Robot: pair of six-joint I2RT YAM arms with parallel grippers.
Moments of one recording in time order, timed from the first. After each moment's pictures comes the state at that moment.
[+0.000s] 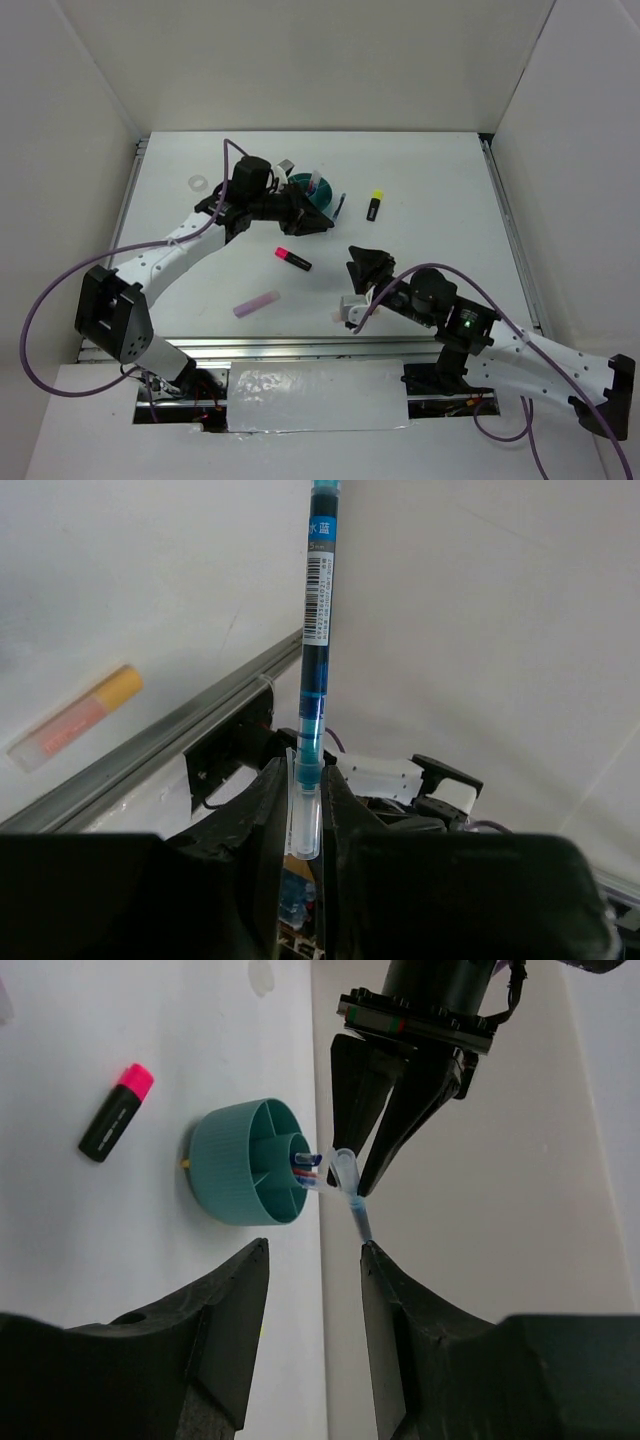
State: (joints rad) left arm -0.51 1.52 1.24 -0.26 0.66 -1.19; right arm 1.04 0.64 0.56 -0.06 0.07 -1.19
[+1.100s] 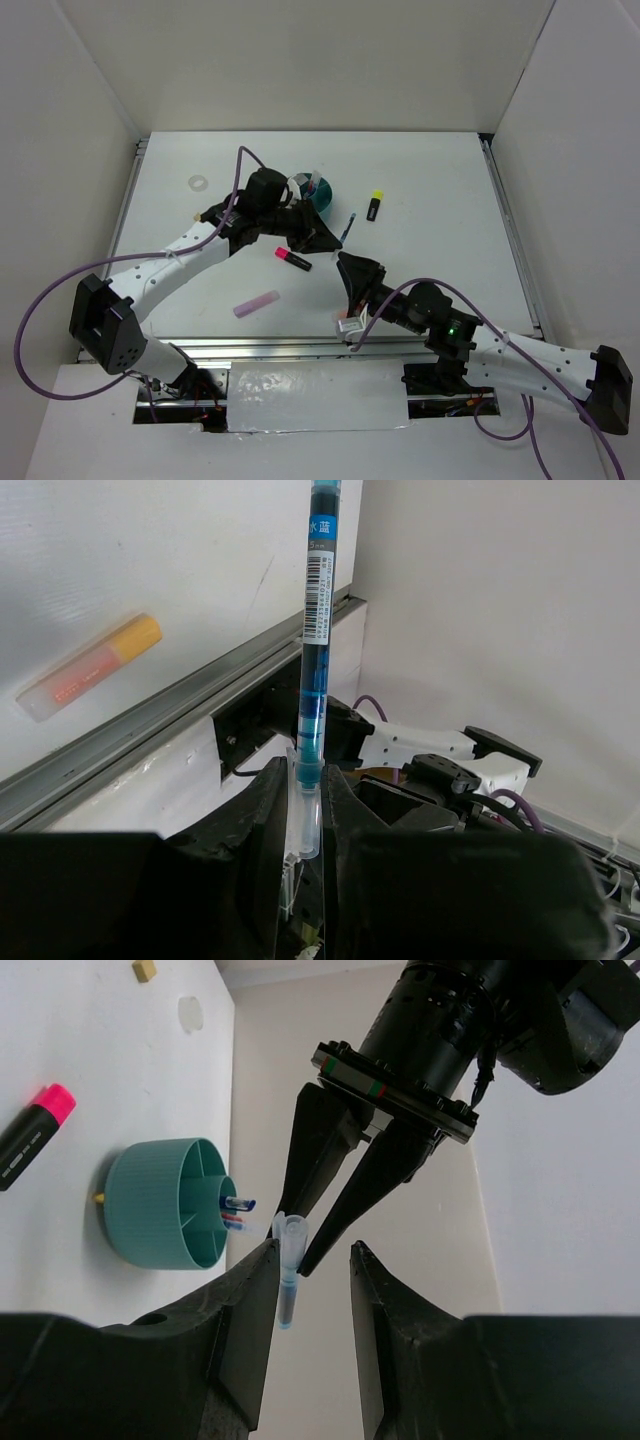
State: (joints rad) left arm -0.64 1.46 1.25 -0.41 0.57 -1.13; right arm 1.07 0.67 0.35 0.35 0.02 -1.48
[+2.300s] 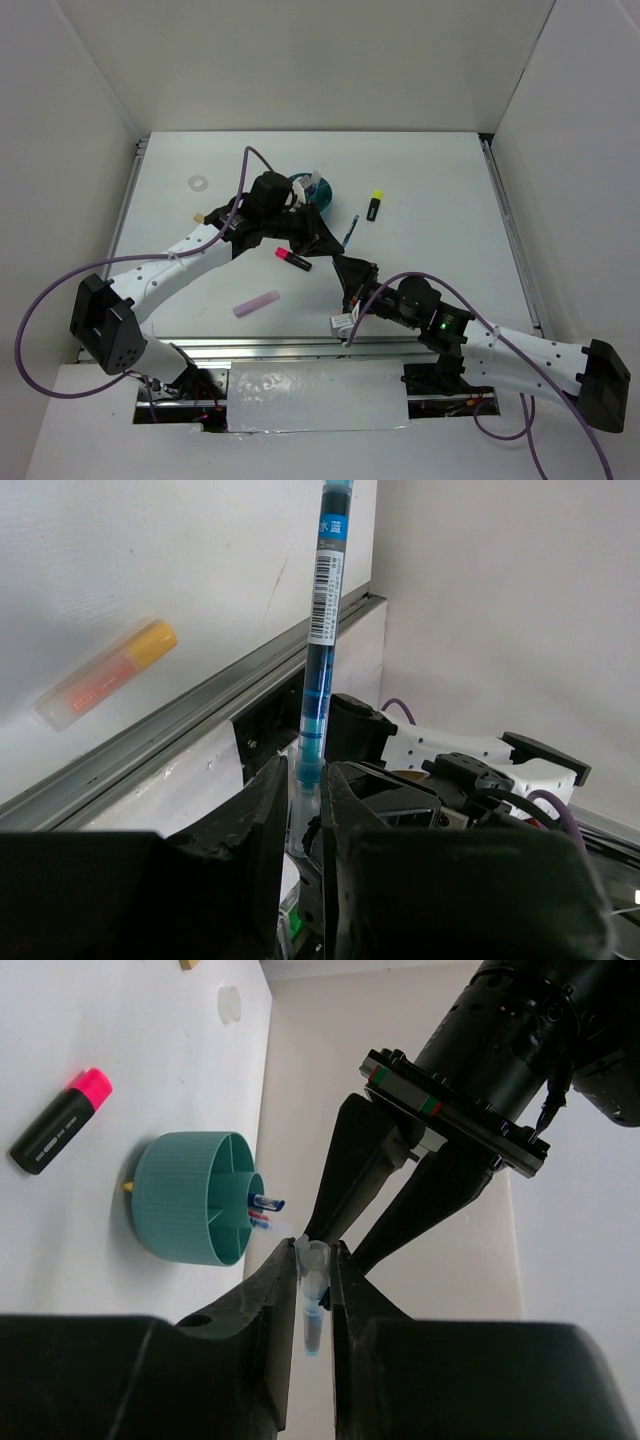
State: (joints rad) left arm -0.68 1.46 1.25 -0.41 0.52 -1.08; right arm 1.03 0.76 0.37 0.34 -0.02 -1.49
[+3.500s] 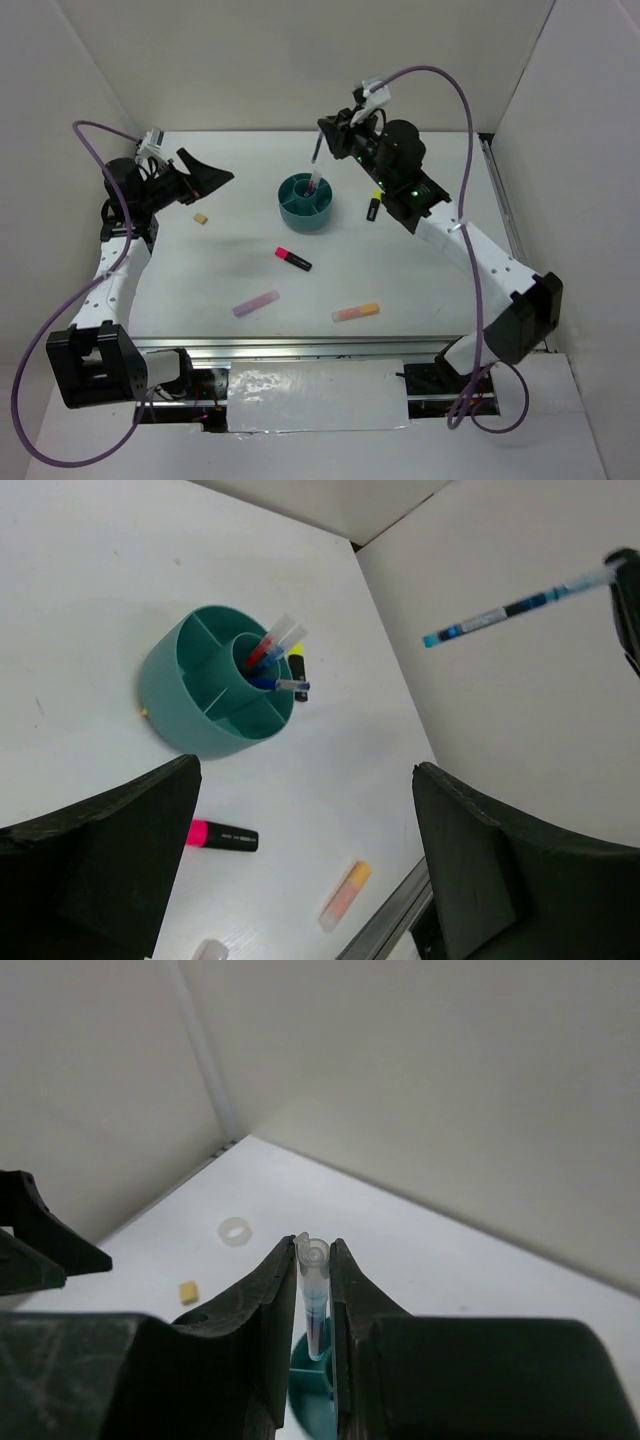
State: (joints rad) left arm 0.14 1.23 1.01 0.05 0.80 -0.70; right arm 0.61 1.44 1.43 0.17 0.02 0.05
